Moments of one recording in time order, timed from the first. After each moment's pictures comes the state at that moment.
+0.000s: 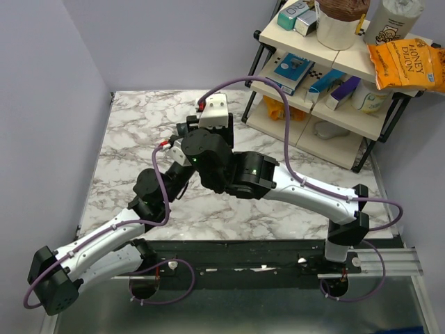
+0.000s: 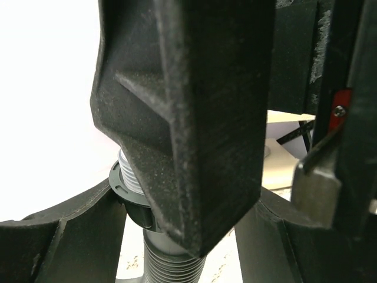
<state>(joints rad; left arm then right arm) -0.80 0.87 0.61 0.65 -0.10 0.04 1.34 1.81 2.09 -0.56 1.22 0.27</state>
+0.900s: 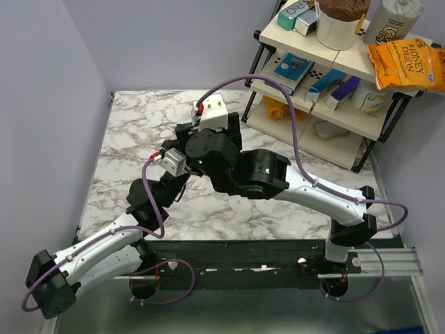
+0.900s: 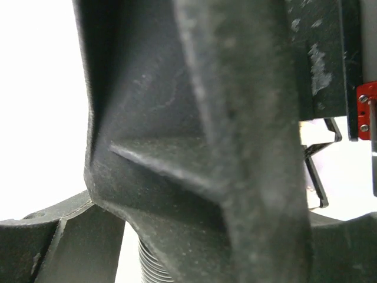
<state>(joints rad) -0.81 0.82 0.54 0.80 -0.09 0.09 1.37 1.81 2.19 -0.79 1.02 0.33</state>
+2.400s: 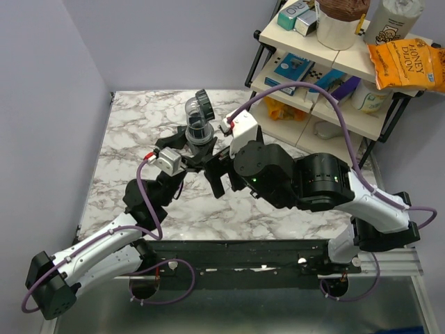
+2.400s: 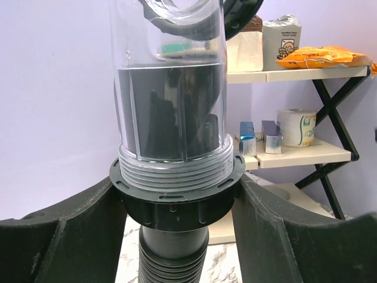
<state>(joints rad) -0.80 0.82 0.56 0.84 -0.12 0.12 1.47 1.60 2.23 -1.14 0.73 0.39</state>
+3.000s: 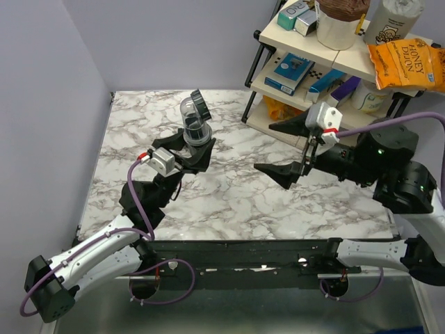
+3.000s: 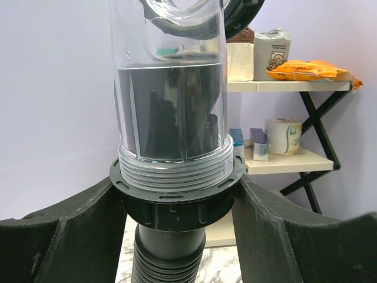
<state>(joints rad) -0.80 0.78 0.56 0.82 -0.11 0.06 1.06 1.05 1.69 -0.66 -0.06 -0.22</state>
